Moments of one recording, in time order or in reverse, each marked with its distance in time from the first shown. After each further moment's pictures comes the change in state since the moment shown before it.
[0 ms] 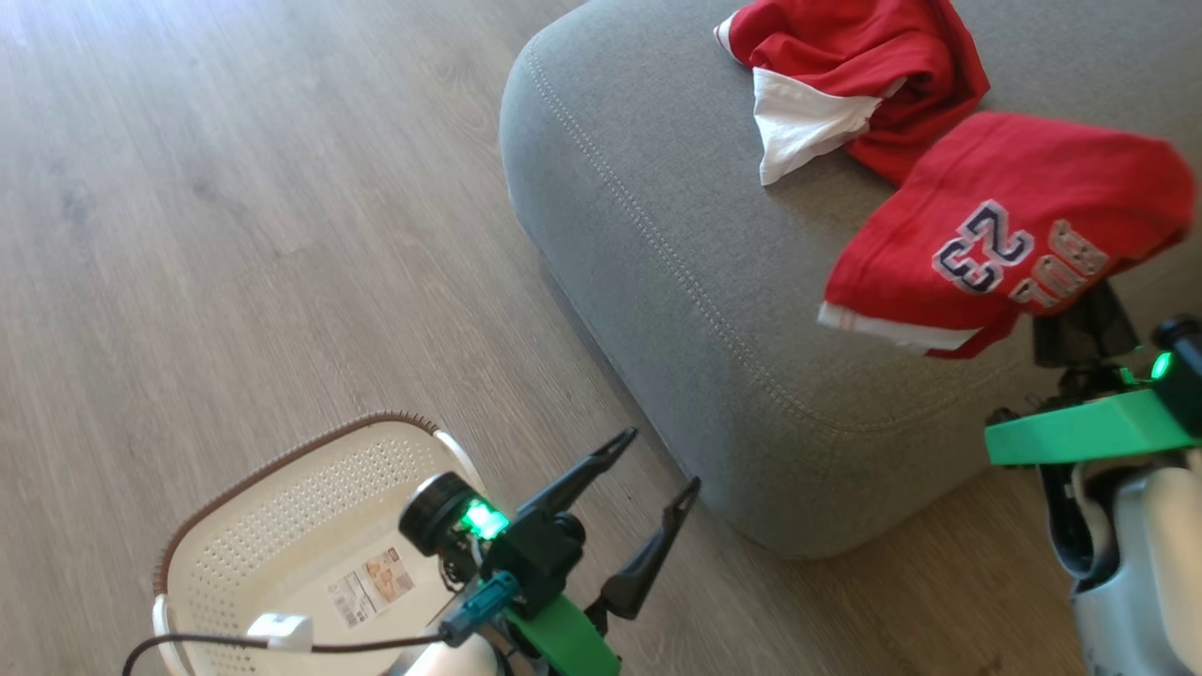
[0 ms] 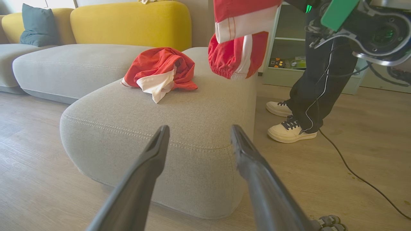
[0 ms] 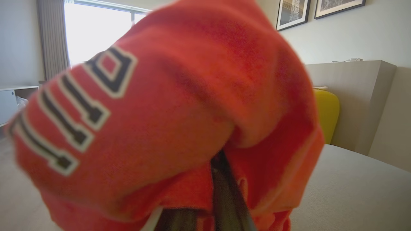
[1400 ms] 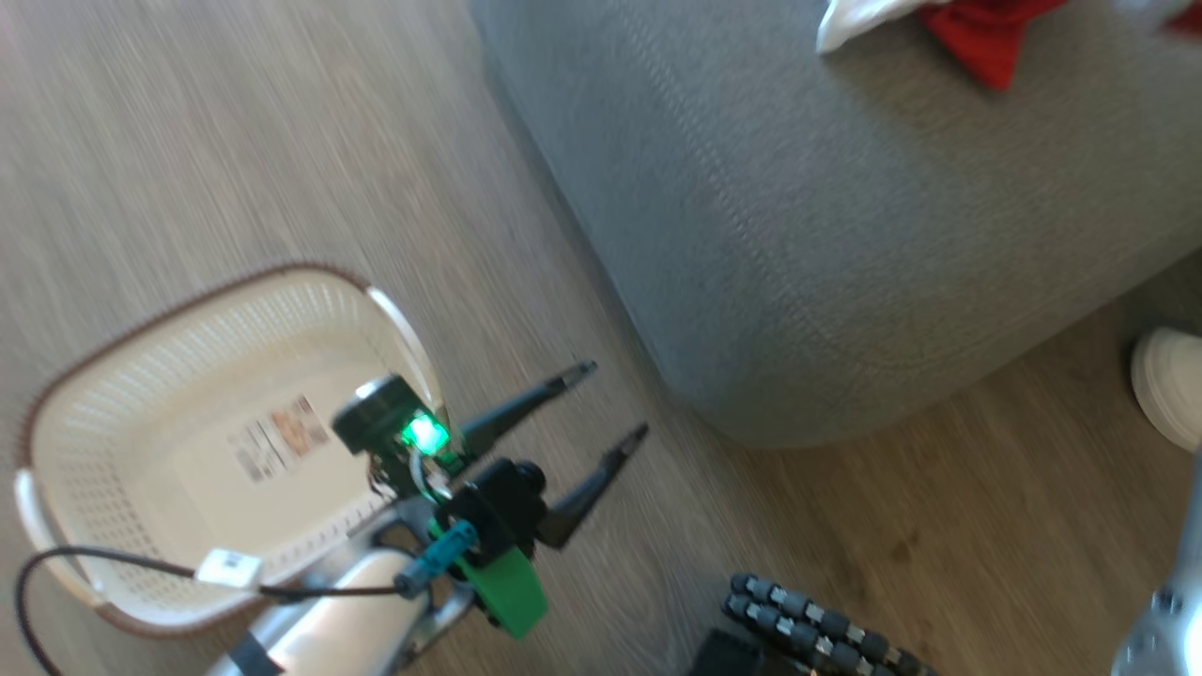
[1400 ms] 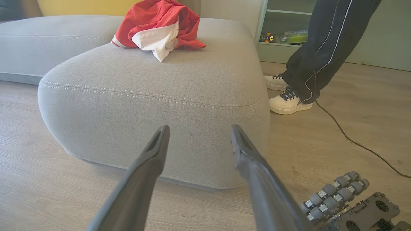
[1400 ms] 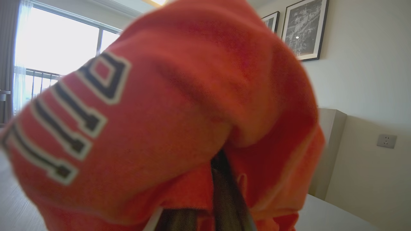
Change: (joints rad) left arm -0.198 0.212 -0.112 -0.040 0.042 0.000 0.000; right arm -0.452 0.021 -0.286 0.049 -0.006 0.000 0.000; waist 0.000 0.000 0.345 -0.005
